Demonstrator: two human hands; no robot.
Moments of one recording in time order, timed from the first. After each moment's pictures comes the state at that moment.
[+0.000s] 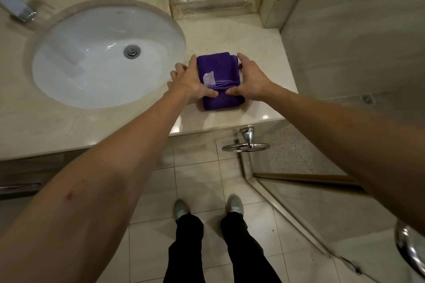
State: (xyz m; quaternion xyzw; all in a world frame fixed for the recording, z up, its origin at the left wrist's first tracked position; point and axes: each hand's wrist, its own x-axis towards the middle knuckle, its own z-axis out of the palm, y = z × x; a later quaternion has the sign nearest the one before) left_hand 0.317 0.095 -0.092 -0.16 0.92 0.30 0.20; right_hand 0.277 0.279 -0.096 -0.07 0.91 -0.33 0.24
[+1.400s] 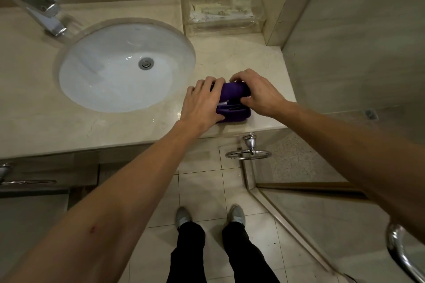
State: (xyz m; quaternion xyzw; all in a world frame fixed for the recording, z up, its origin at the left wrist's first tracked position) left_hand 0.374 0.114 -0.080 0.06 0.99 0.12 -0.02; right_hand 0.303 0.294 -0.062 -0.26 0.92 -0.25 0.14
